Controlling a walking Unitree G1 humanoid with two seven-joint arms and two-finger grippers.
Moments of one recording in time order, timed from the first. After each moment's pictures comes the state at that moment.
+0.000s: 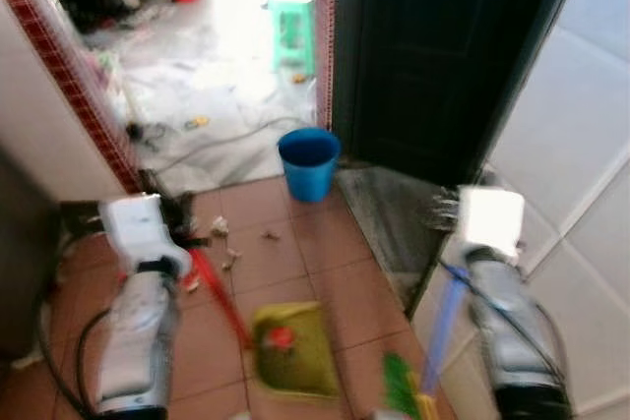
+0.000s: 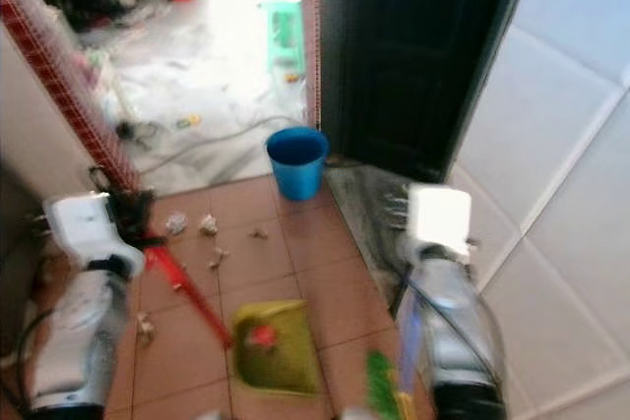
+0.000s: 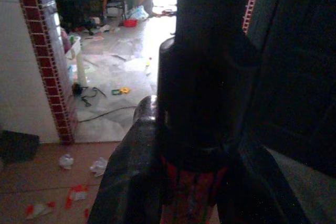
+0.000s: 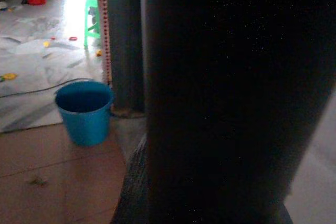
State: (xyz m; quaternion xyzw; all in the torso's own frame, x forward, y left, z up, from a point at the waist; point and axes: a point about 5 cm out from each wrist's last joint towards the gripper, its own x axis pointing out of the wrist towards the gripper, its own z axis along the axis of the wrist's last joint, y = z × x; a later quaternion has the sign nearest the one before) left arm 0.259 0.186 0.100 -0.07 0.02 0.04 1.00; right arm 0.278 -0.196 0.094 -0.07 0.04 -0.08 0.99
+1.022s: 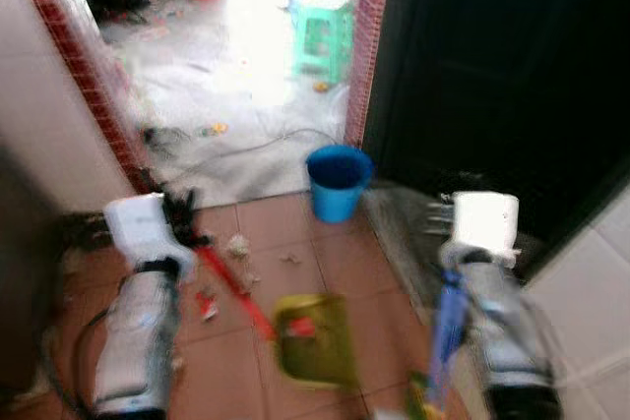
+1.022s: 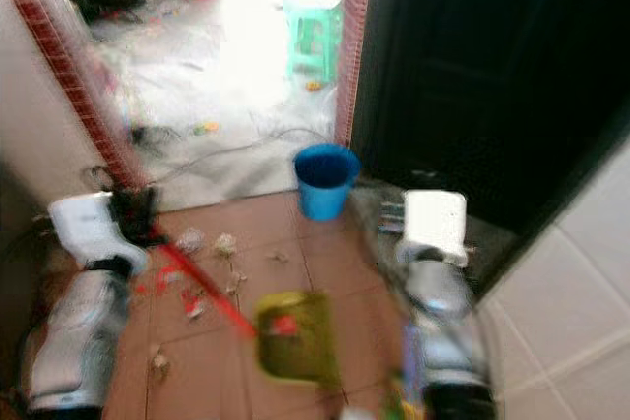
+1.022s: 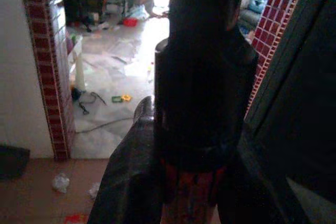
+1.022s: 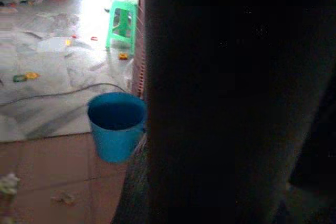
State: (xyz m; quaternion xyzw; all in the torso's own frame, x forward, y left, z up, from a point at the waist) left arm 0.259 0.189 0.103 -0.08 0.01 0.04 1.00; right arm 0.281 -0.176 0.092 -0.07 0.04 -0.05 1.00
